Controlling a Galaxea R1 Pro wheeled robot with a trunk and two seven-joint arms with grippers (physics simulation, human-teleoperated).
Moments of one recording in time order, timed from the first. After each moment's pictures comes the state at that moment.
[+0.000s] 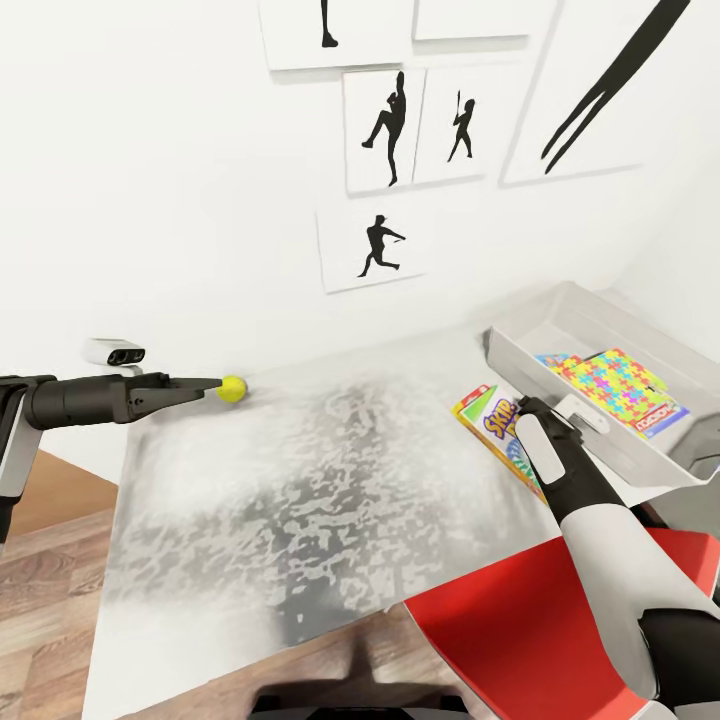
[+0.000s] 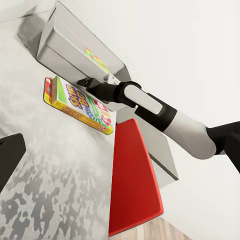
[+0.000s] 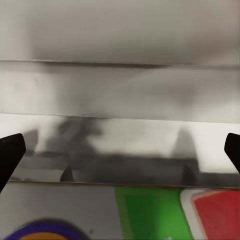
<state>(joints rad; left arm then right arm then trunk) -0.84 0.45 0.11 -1.43 0.33 1.04 -1.52 -0.96 -0.11 0.03 -0.83 -0.67 0.15 -0.77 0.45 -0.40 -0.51</state>
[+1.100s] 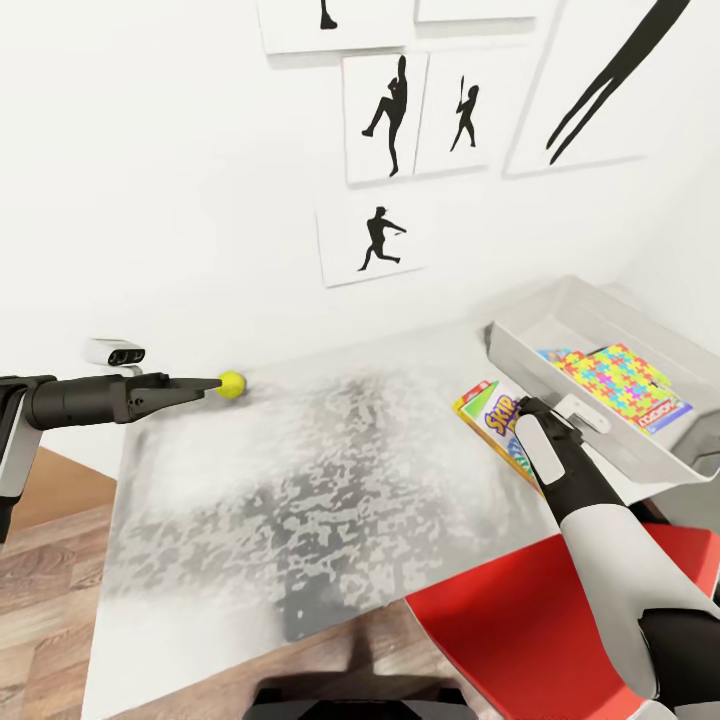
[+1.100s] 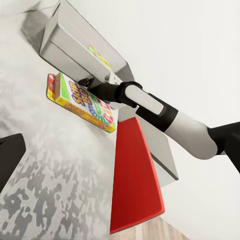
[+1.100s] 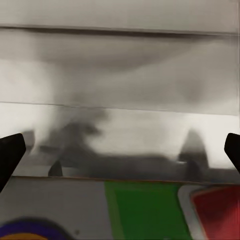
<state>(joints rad) -0.84 0.45 0.11 -1.42 0.33 1.03 -1.51 -0.96 -0.11 0.03 -0.83 -0.66 0.15 -0.77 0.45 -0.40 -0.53</state>
